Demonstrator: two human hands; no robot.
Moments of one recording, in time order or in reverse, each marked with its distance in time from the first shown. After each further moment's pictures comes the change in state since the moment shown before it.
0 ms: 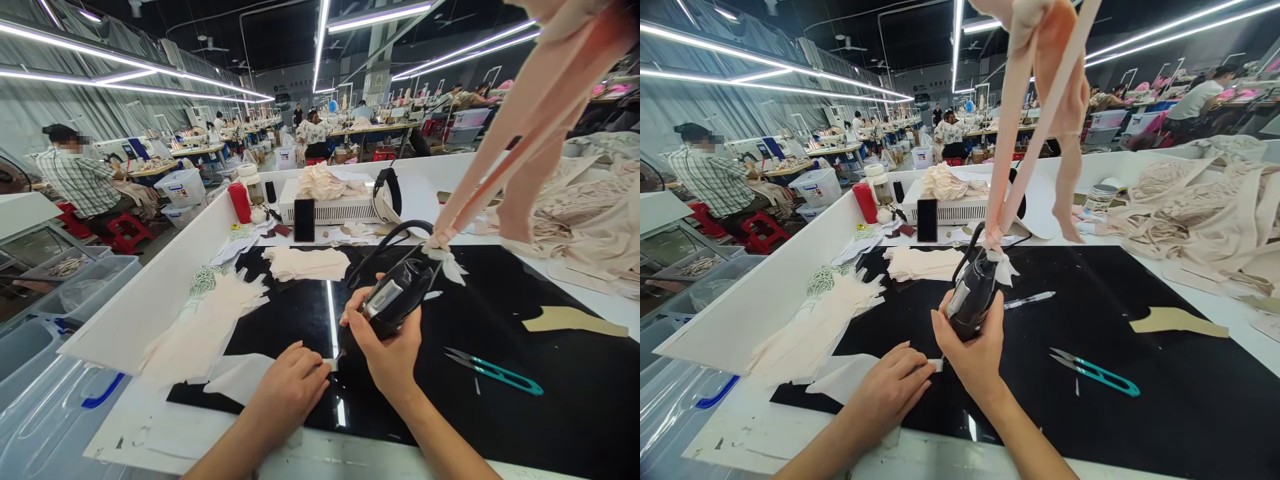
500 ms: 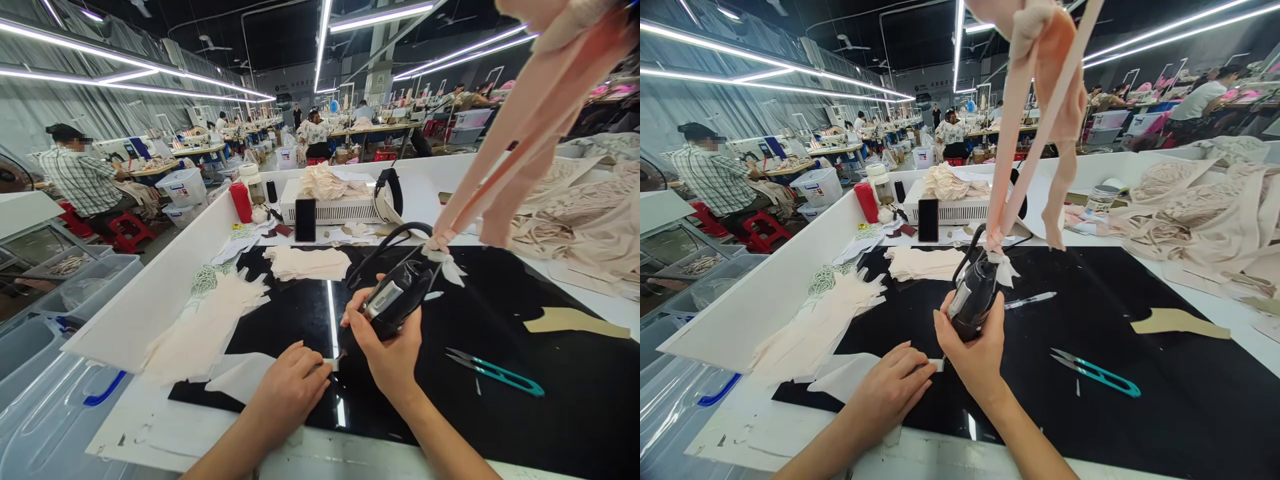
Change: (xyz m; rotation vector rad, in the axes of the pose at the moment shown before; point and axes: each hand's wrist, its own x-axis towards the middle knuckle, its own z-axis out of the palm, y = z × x) left_hand -0.001 0.001 0.000 -0.008 0.003 -0.009; right_hand -0.002 0.005 -0.002 -0.060 -0.013 -0.030
